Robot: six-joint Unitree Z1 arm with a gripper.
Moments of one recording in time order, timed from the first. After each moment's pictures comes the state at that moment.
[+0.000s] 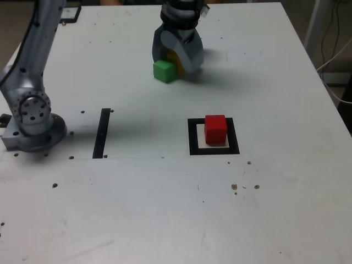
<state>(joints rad) 0.60 2.14 -1.51 1.07 0.21 1.11</state>
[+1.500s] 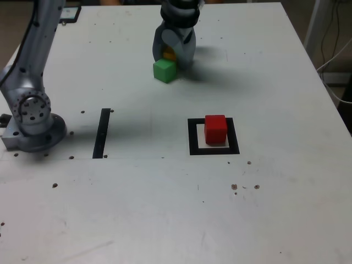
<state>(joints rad) 0.59 2.13 -1.52 1.05 0.28 0.99</state>
